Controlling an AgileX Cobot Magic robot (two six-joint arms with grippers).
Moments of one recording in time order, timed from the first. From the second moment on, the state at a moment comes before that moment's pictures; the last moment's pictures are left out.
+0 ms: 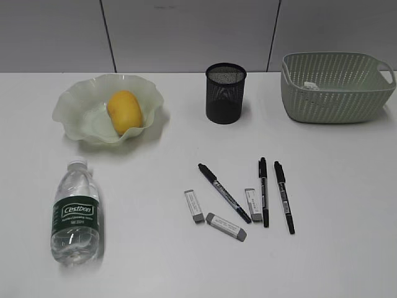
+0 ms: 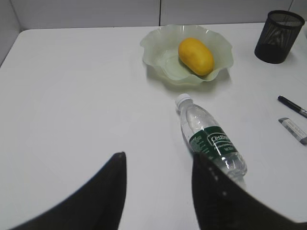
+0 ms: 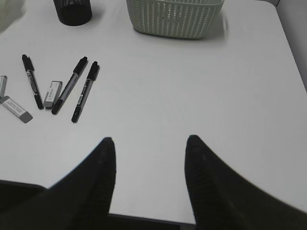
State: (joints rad) left arm -0.12 -0.01 -0.54 -0.02 1.05 -0.05; right arm 0.06 -0.01 -0.51 0.08 1.06 -0.11
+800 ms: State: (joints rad) left arm -0.16 1.18 -0.82 -0.16 0.90 -0.08; right arm 0.06 -0.01 -0.51 0.08 1.04 -0.11
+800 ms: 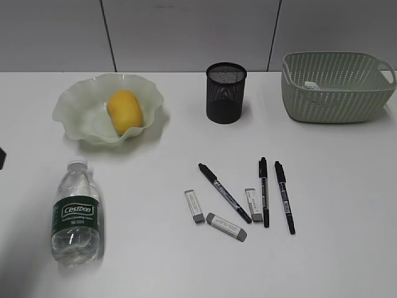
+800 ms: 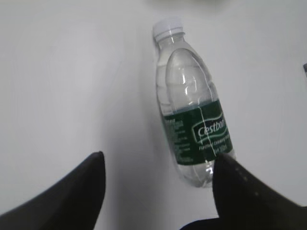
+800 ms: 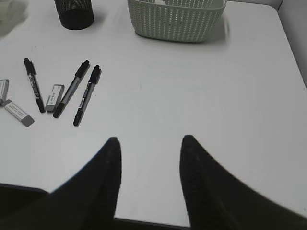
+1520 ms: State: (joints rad) left arm -0.41 1.85 -1.18 0.08 0.81 -0.53; right arm 0.06 -0.01 -0.51 0.08 1.04 -0.11
